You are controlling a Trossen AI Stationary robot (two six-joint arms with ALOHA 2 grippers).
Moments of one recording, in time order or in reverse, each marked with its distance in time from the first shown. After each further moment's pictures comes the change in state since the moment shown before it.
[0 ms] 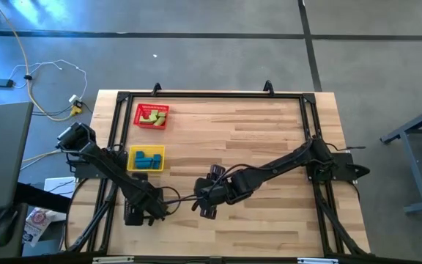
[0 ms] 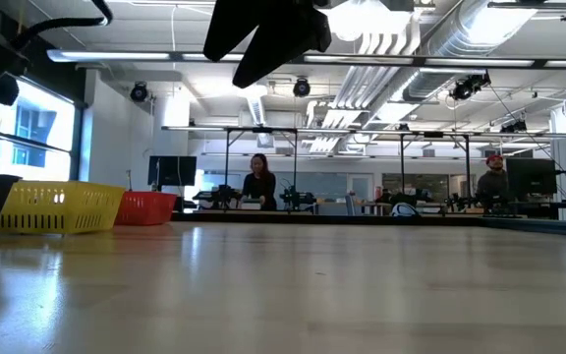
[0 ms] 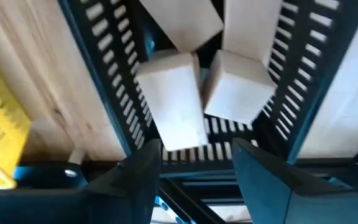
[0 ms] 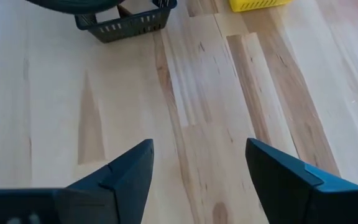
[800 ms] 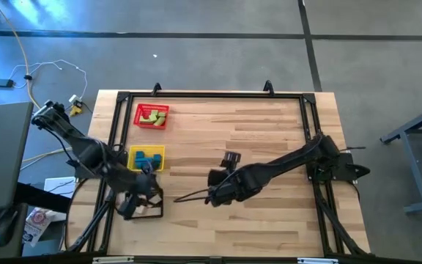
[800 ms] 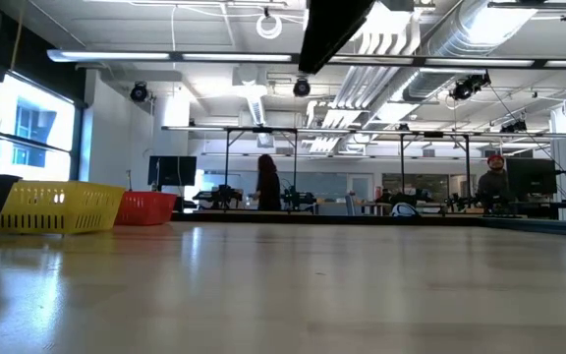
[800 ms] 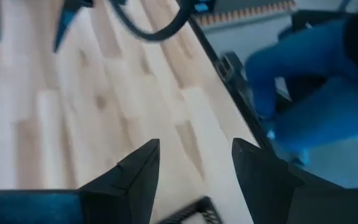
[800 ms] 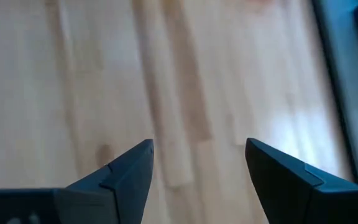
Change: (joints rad) left arm 0.005 -0.560 -0.006 0.549 -0.381 0.375; right arm 0.002 -0.083 0.001 -0.352 0.249 -0.071
